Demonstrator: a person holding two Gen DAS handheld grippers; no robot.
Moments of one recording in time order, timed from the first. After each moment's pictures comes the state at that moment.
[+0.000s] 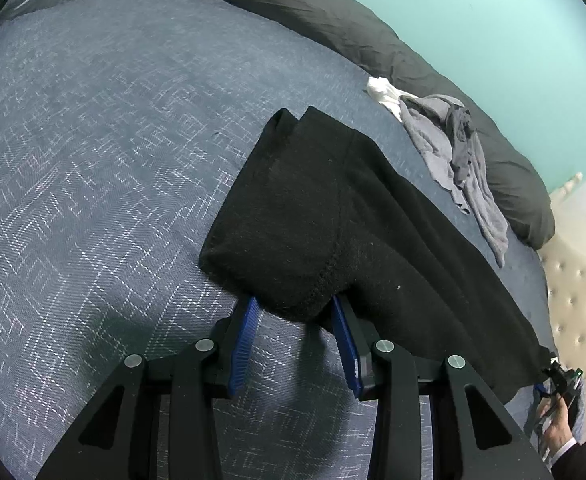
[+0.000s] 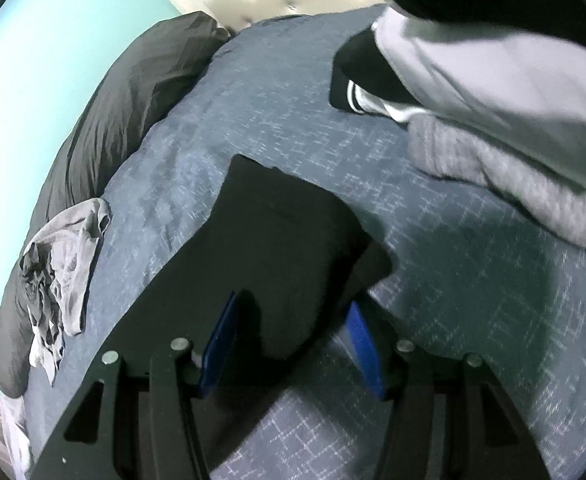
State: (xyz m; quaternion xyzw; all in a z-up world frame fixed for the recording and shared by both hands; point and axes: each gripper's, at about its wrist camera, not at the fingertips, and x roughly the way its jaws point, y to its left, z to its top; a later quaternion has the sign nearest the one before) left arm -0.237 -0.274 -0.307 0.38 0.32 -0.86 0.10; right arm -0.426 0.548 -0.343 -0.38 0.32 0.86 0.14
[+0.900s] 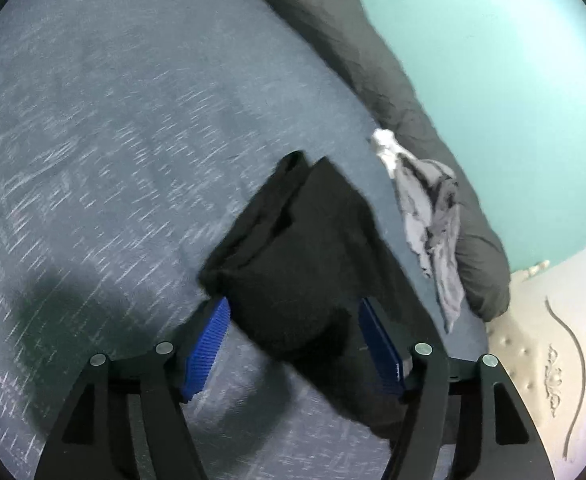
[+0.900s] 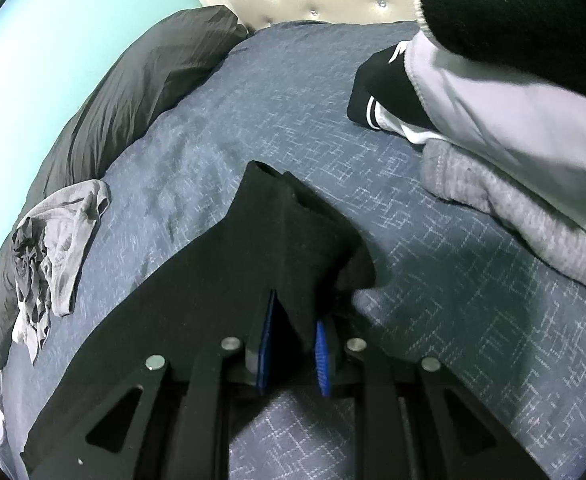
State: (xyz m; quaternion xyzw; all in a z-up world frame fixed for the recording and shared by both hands) left arm -0.226 -0.301 -0.313 0.31 0.47 -0.82 0.10; right arm -0.431 0.540 -0.335 -0.39 0.27 0.87 0.13
